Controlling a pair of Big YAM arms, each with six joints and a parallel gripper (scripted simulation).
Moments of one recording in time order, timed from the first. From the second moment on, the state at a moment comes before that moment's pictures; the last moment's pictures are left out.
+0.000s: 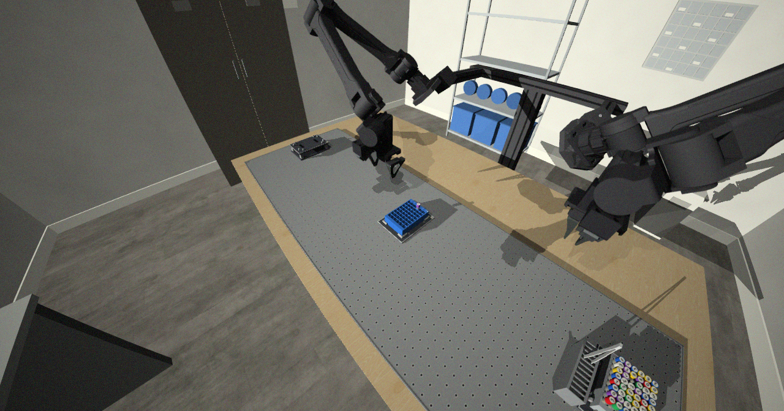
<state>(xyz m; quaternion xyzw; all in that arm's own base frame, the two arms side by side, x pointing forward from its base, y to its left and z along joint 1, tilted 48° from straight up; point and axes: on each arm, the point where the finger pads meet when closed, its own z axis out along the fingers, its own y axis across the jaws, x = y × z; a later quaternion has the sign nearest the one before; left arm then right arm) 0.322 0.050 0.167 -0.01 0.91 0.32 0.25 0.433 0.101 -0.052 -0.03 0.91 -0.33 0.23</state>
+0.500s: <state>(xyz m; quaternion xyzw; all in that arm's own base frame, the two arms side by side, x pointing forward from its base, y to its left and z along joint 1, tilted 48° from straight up) 0.322 0.050 0.167 -0.01 0.91 0.32 0.25 0.452 0.126 -0.094 -0.03 0.91 -0.34 0.23</state>
